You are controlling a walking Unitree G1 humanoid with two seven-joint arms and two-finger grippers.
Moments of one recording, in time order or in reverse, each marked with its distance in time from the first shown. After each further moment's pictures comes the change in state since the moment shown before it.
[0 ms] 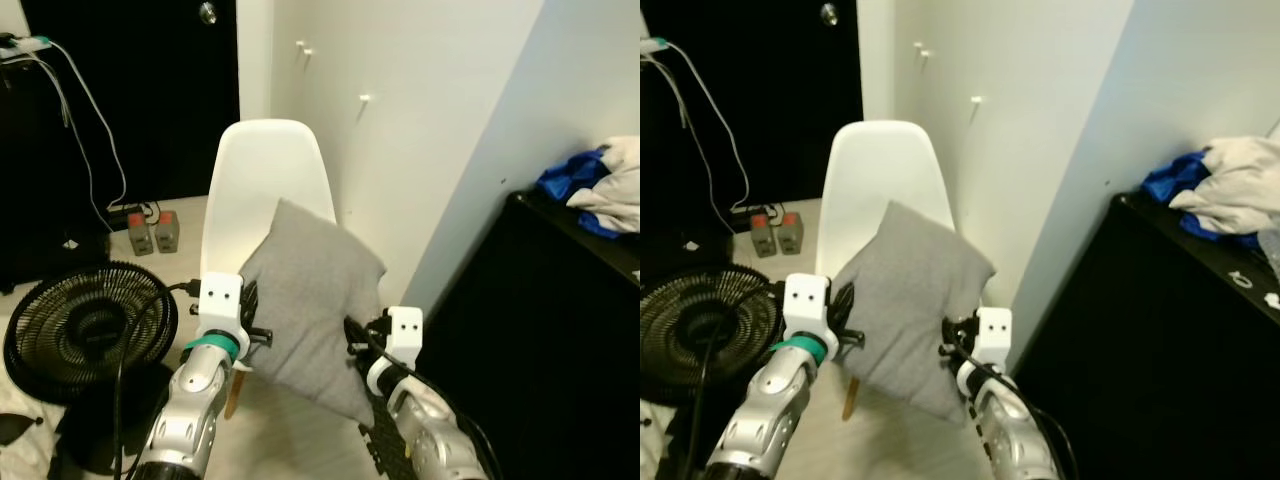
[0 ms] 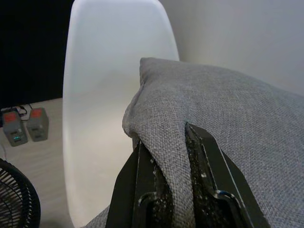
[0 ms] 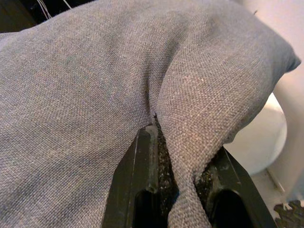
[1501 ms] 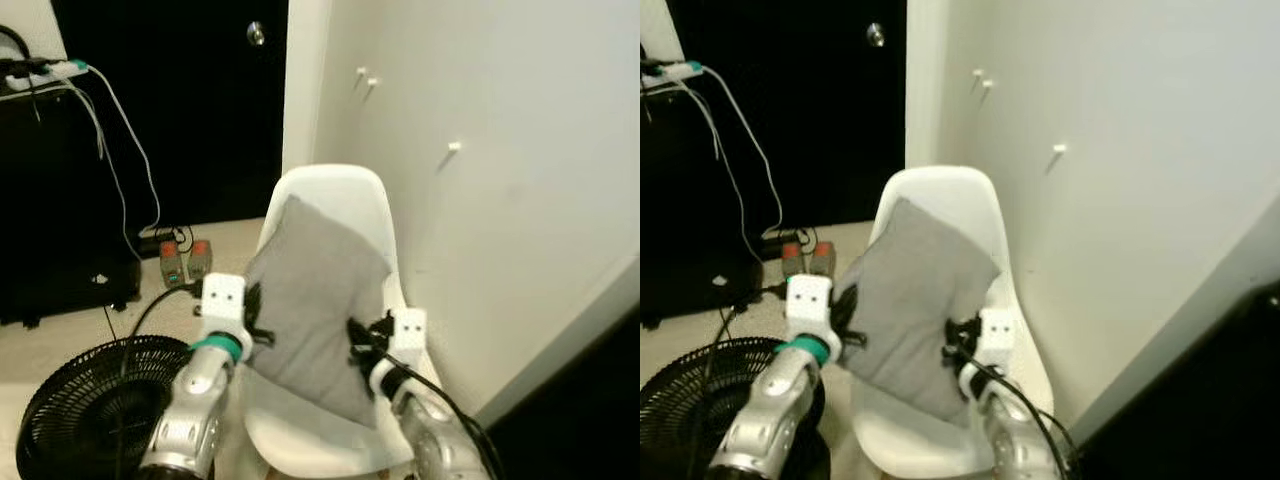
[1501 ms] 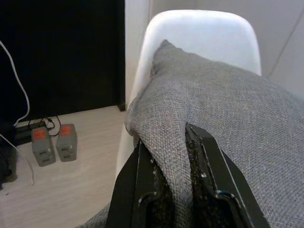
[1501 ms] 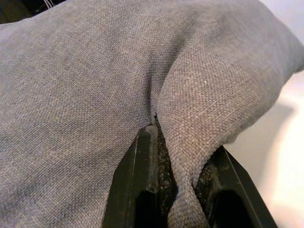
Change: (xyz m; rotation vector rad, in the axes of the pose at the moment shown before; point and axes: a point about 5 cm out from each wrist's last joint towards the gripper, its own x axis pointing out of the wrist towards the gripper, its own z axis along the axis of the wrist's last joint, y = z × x) left arm 0.000 -0.002 0.000 -0.012 -0.004 0.001; right arm -0.002 -0.001 -0.001 -0.008 0.011 -0.003
